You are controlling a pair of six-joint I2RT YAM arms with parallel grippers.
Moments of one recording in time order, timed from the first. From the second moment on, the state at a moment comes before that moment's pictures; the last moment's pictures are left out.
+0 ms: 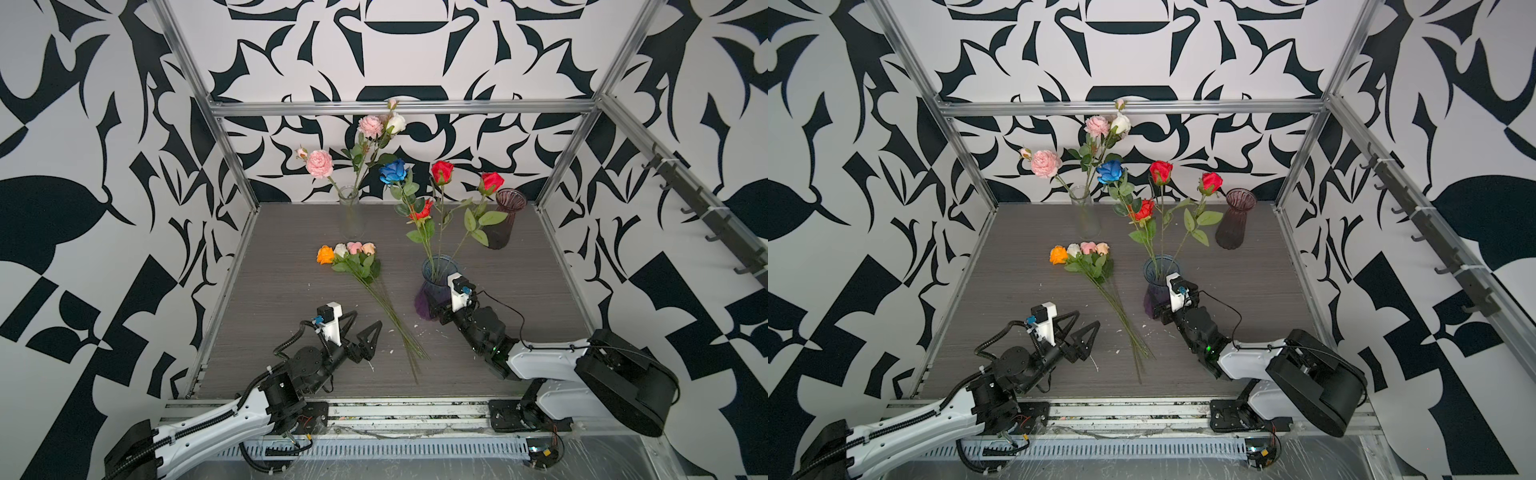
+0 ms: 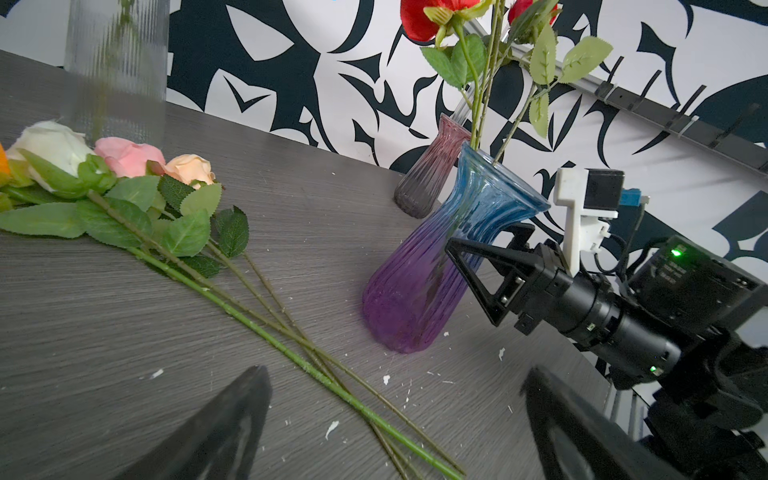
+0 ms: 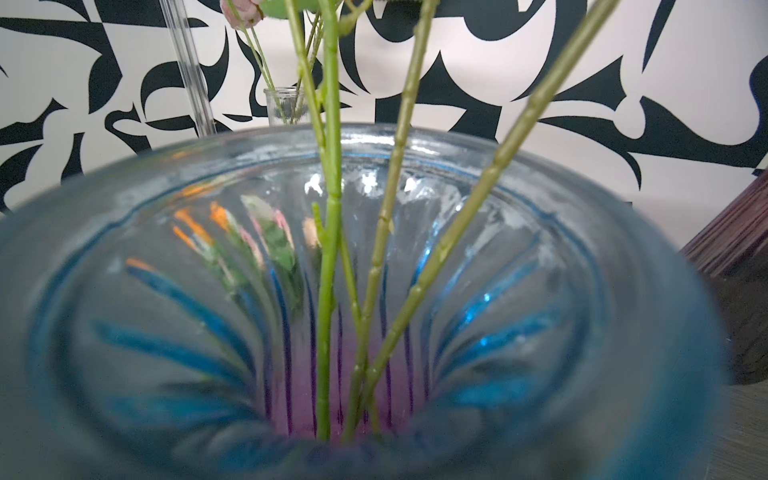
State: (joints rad) left arm -1.05 0.48 0.01 0.44 -0.32 -0.55; right arm 0.77 1.34 0.23 1.01 0.34 0.05
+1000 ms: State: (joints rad) left arm -1.05 0.60 0.01 0.53 -0.33 -0.55; right arm 0.42 1.76 0.56 1.18 0.07 0.05
